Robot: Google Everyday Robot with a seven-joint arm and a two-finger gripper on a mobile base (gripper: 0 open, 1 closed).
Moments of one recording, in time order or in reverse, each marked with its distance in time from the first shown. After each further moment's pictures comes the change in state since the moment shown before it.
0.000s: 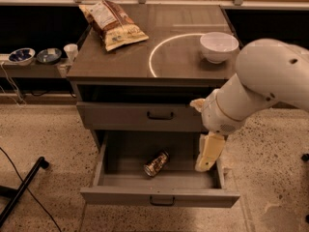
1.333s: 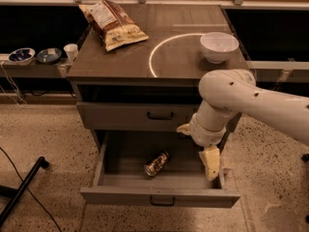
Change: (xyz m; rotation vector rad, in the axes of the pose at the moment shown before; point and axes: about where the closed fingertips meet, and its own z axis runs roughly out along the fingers) arm 0.058 0.000 0.113 -0.262 0.134 -0.378
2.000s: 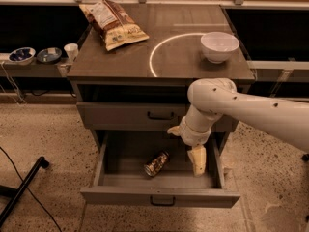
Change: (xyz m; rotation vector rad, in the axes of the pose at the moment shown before) arm 0.003 -0.040 0.055 -0.004 -0.042 -0.034
